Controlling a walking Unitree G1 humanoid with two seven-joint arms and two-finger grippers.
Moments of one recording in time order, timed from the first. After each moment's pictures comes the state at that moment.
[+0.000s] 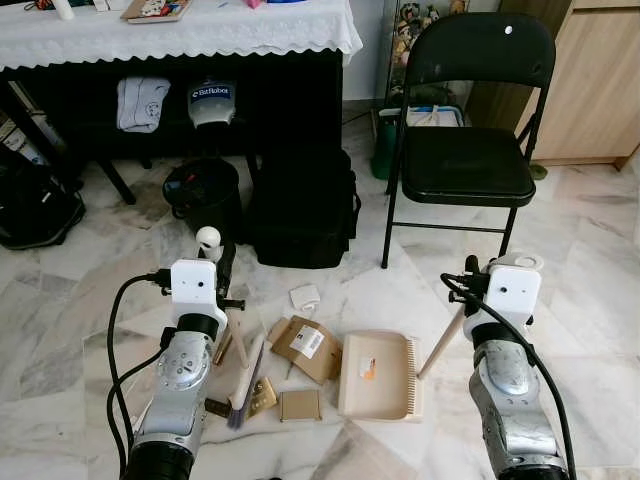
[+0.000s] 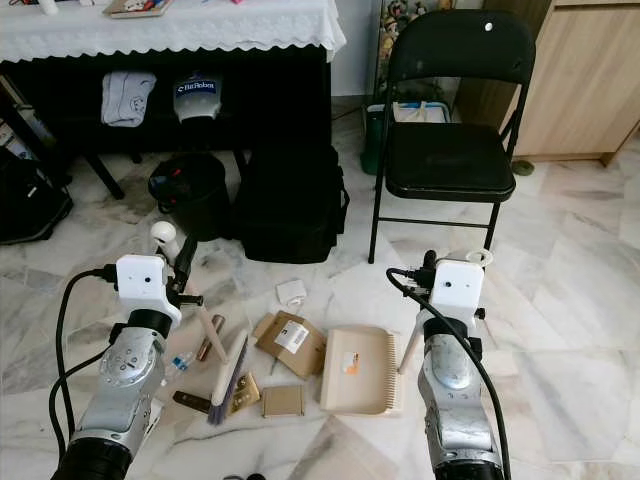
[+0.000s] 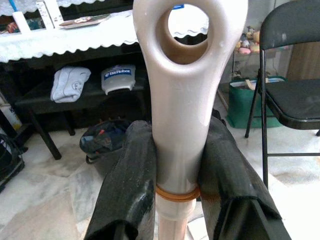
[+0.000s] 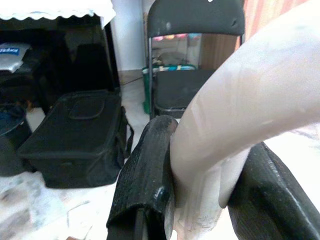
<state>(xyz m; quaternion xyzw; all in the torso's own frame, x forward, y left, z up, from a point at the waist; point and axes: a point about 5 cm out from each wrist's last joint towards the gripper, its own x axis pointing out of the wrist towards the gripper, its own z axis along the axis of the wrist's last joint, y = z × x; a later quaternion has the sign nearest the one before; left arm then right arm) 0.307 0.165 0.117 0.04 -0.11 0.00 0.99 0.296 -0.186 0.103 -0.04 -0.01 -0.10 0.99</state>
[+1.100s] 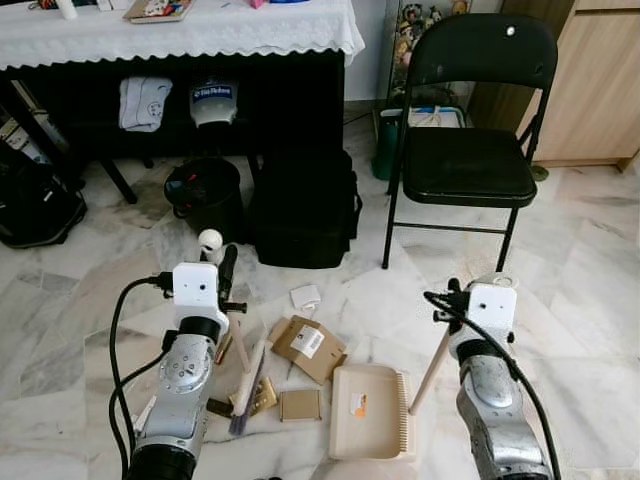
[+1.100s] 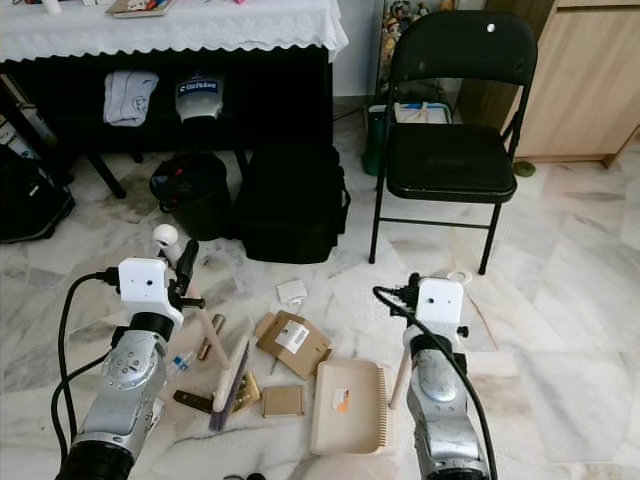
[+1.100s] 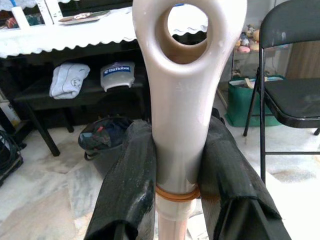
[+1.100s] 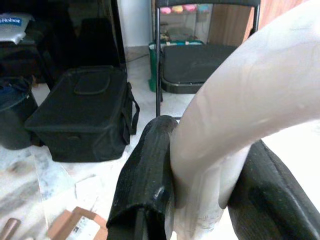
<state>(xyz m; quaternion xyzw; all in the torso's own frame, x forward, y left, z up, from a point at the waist) 0.305 0.163 0.114 0.04 -0.11 0.00 0.99 0.294 -0.178 0.082 -0.04 0.03 -0.09 0.99</state>
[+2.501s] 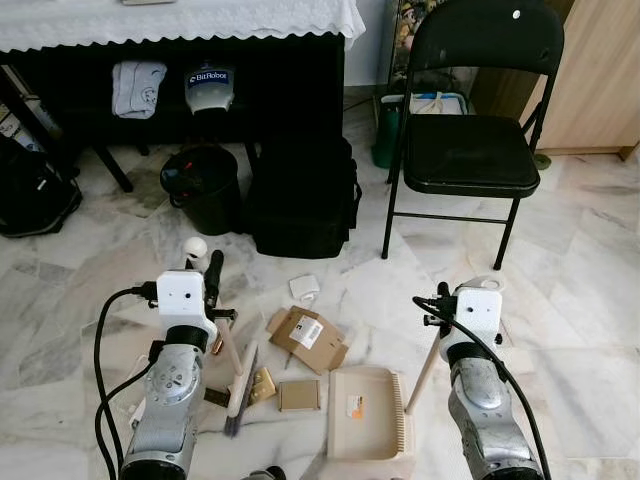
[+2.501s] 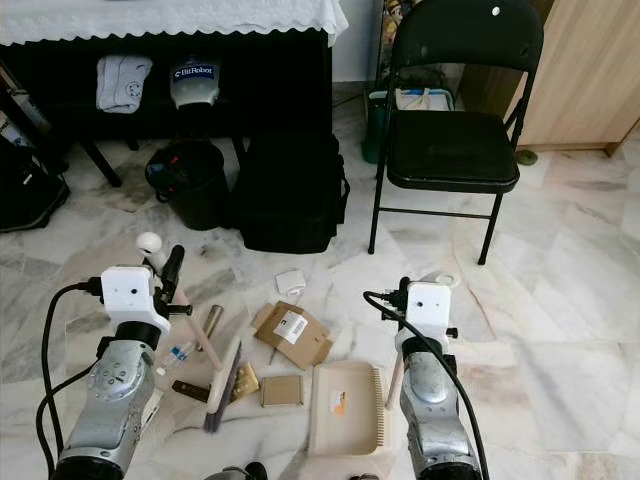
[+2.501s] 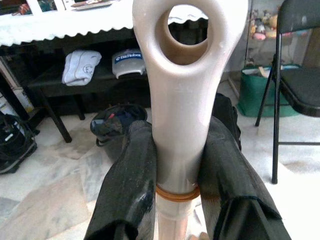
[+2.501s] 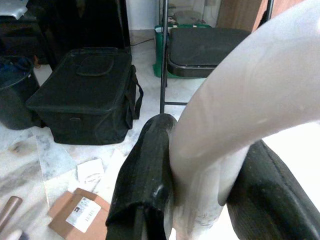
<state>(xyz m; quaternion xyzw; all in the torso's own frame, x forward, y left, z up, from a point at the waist) 0.293 0.181 0.111 0.05 -0.10 0.02 0.99 0.294 -0.171 0.066 -0.05 0.04 -0.07 1.00</state>
